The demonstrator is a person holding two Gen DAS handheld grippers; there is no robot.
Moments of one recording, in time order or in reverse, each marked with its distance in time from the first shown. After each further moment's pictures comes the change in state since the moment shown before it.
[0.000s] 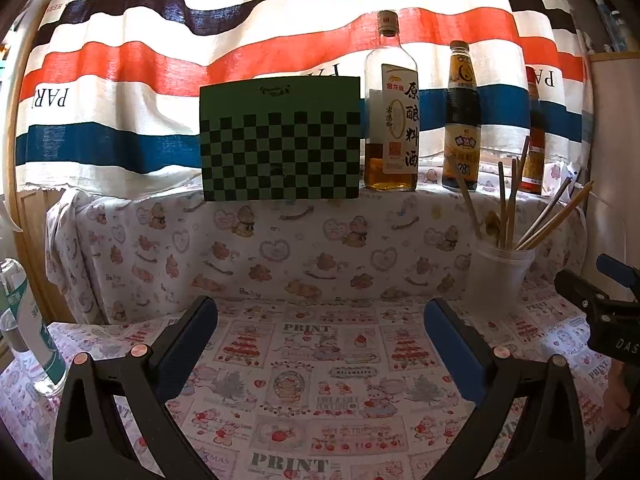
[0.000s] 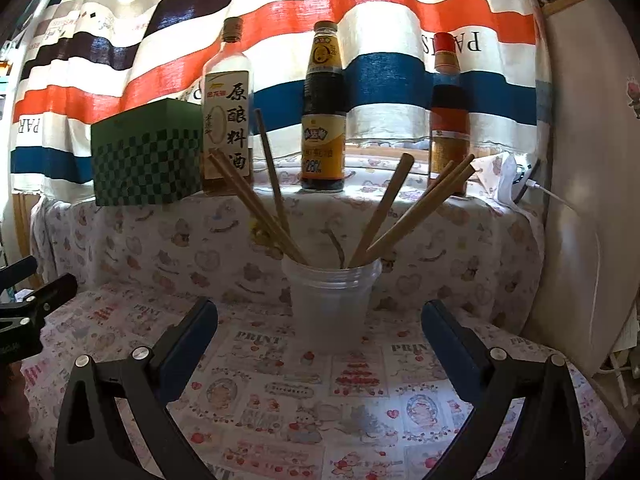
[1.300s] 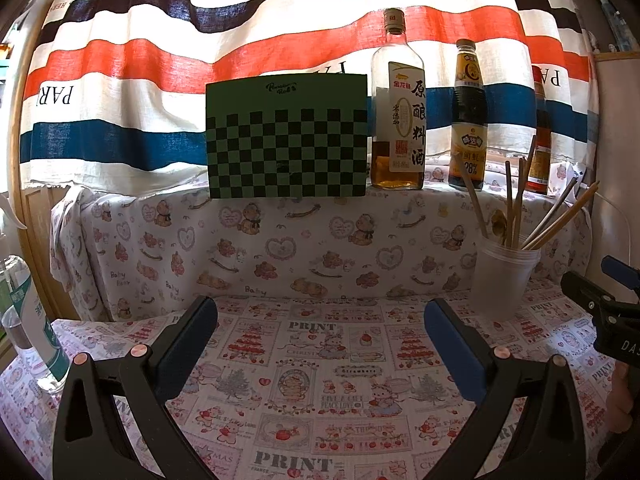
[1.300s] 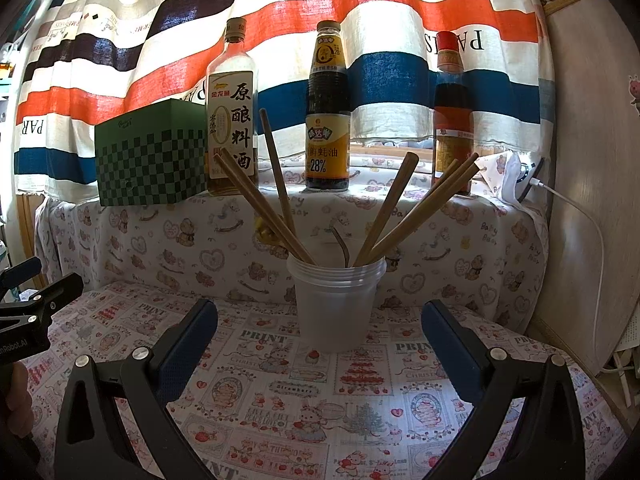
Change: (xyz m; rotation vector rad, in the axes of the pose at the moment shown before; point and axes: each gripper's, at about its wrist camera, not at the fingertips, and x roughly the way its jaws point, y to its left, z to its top) left arm 0.001 0.001 0.000 -0.004 0.007 0.019; right arm 0.000 0.001 0.000 0.004 0.002 0.006
